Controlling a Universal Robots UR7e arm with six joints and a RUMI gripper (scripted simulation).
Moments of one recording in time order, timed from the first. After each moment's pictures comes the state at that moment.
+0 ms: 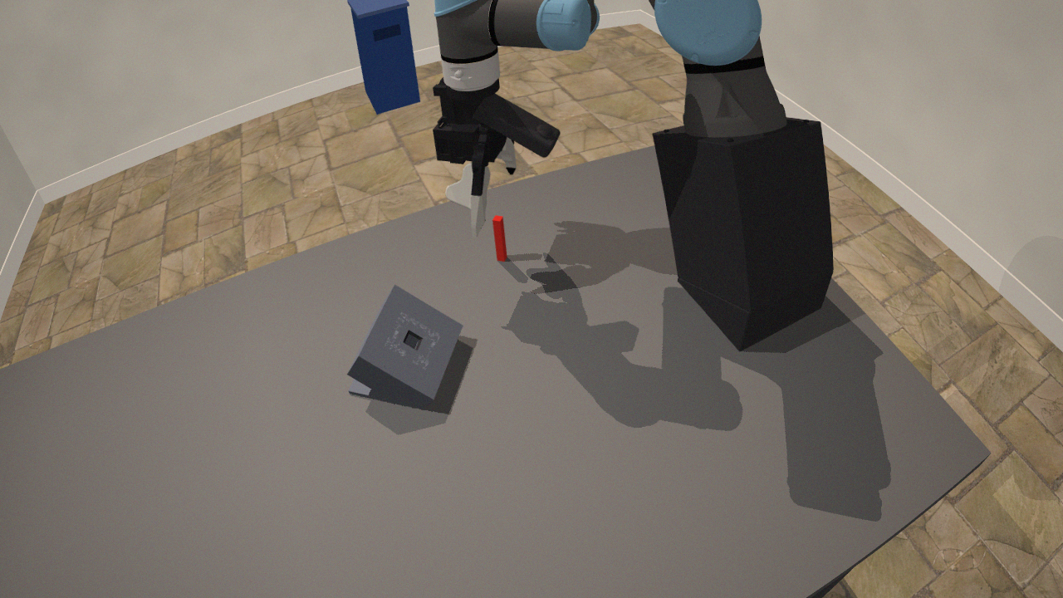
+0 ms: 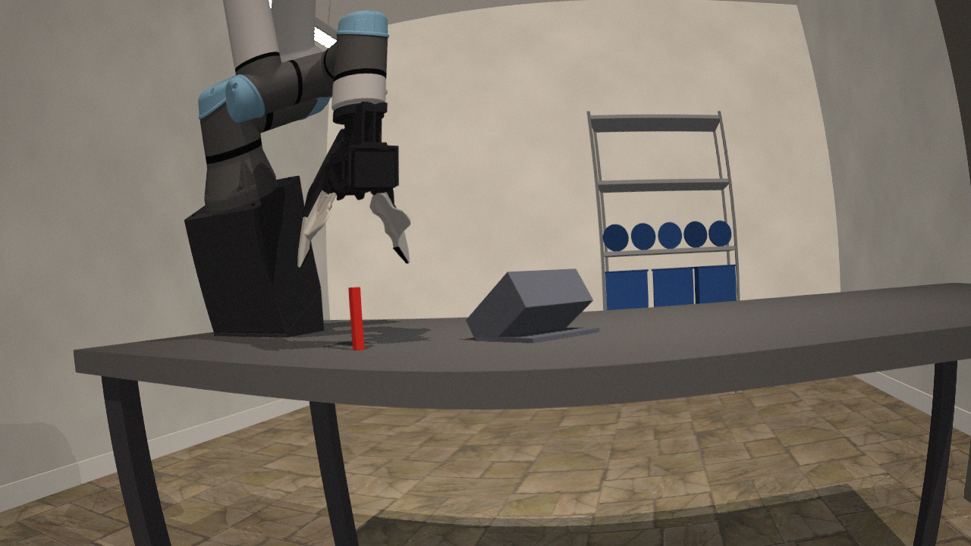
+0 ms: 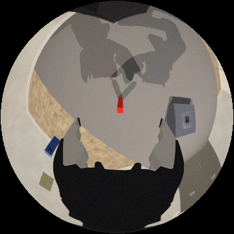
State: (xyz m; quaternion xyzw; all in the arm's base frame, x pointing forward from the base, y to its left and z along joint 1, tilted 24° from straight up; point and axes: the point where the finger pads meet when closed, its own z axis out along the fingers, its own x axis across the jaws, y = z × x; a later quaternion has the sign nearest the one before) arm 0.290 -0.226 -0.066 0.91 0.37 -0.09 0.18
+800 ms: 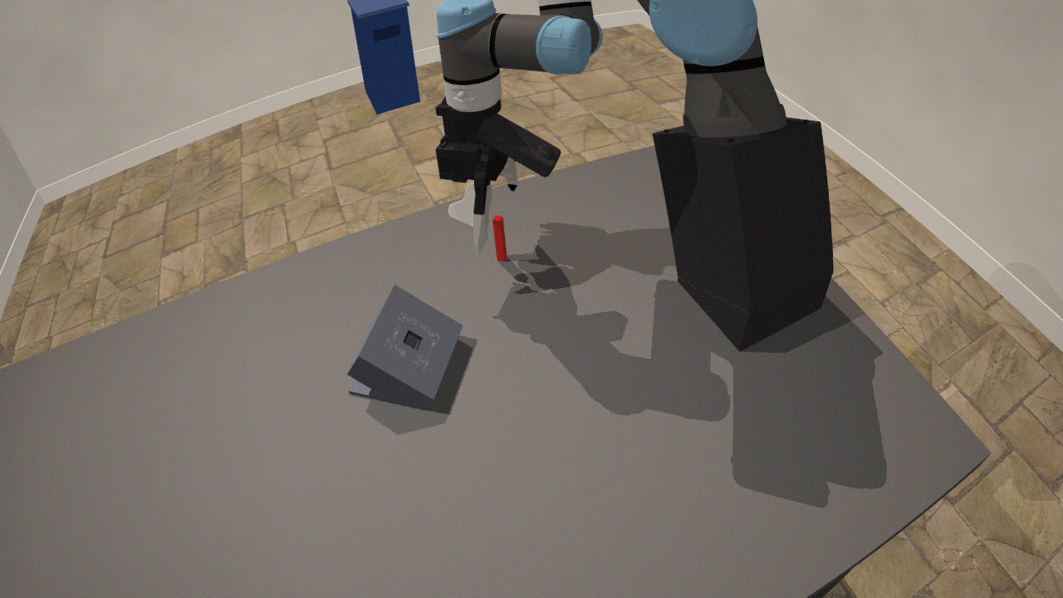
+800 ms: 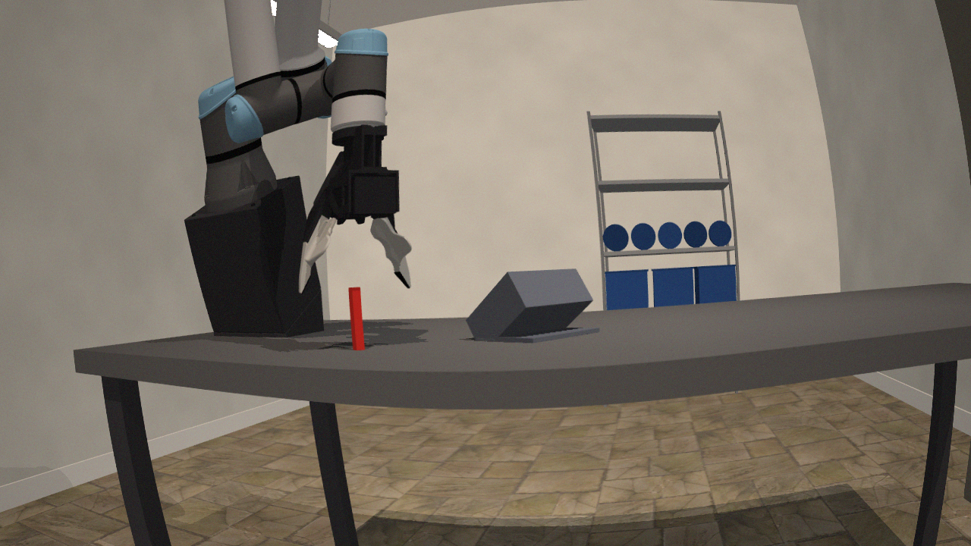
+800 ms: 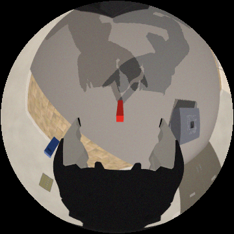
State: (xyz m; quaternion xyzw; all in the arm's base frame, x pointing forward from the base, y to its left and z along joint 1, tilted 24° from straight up) arm 0.289 -0.239 -0.095 0.91 0.37 -0.09 0.18
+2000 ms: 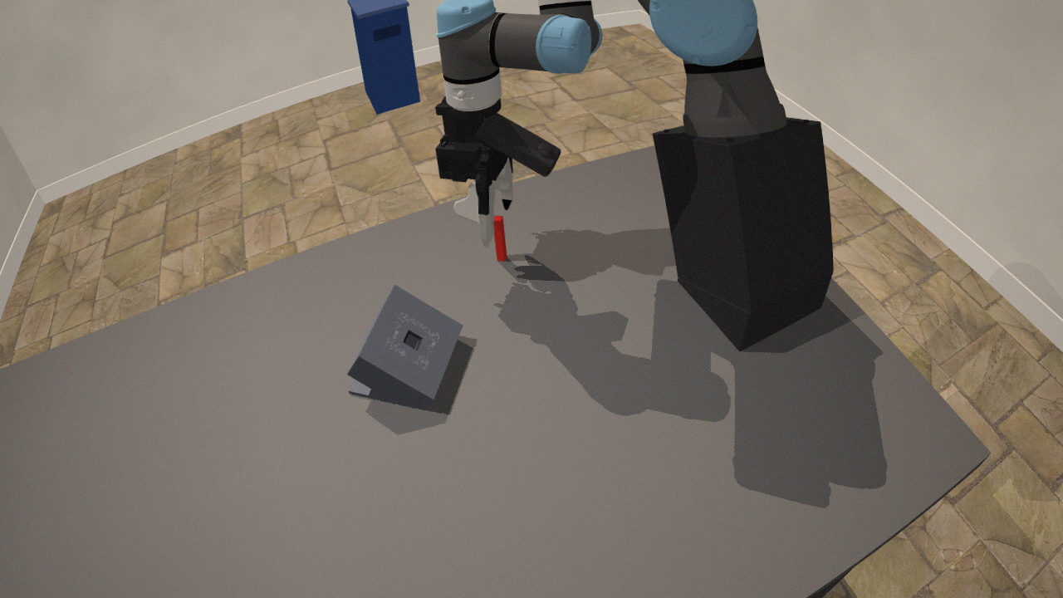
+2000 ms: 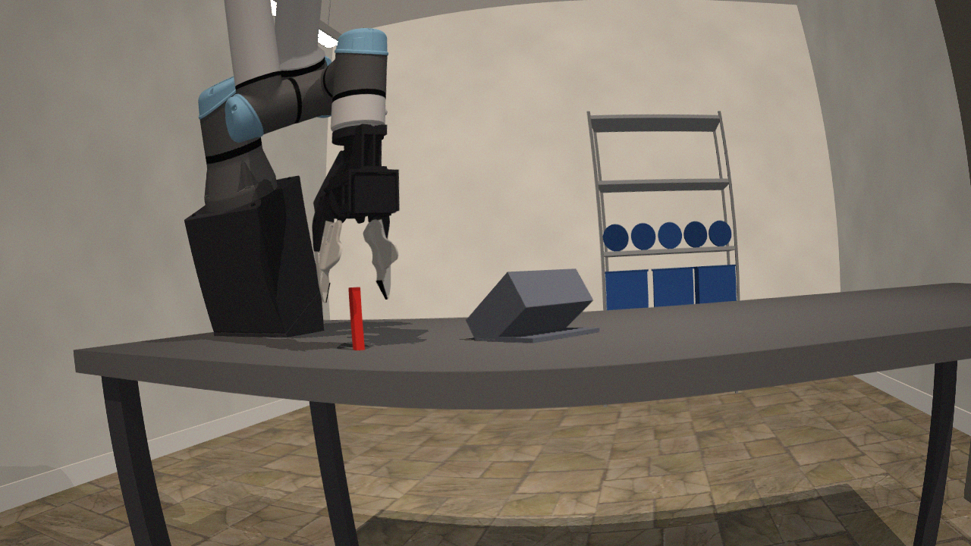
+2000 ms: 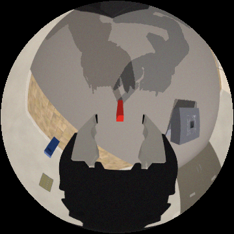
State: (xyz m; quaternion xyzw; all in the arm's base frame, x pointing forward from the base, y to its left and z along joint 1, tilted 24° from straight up) arm 0.289 -0.239 -0.094 0.91 0.37 -0.09 0.18
